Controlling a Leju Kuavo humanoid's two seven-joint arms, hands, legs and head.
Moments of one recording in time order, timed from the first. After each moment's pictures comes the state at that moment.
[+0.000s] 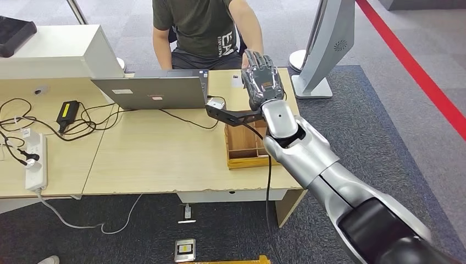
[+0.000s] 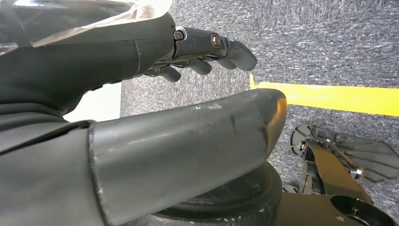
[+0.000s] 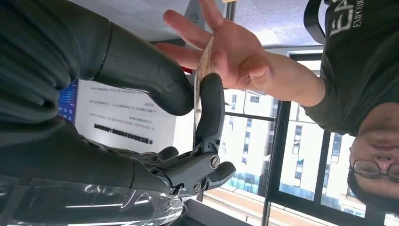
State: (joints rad) left arm -0.12 0.02 -1.19 -0.18 1.26 0.49 0.07; right arm -0.99 0.02 0.81 -0.73 1.28 -0.16 0.40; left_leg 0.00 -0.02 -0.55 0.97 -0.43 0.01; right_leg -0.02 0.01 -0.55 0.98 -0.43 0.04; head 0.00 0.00
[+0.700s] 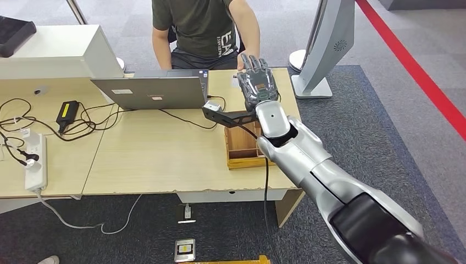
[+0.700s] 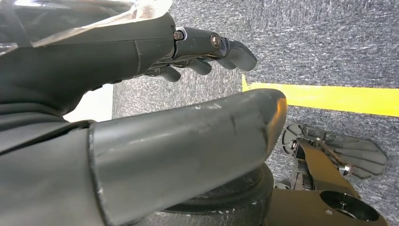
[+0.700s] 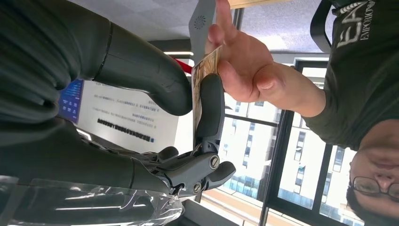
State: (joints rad) left arm -0.12 0.02 -1.20 -0.18 1.27 0.49 0.03; right arm -1.02 0.07 0.83 -0.61 1.30 -0.18 0.40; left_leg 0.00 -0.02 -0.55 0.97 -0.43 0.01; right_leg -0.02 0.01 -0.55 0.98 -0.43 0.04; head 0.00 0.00
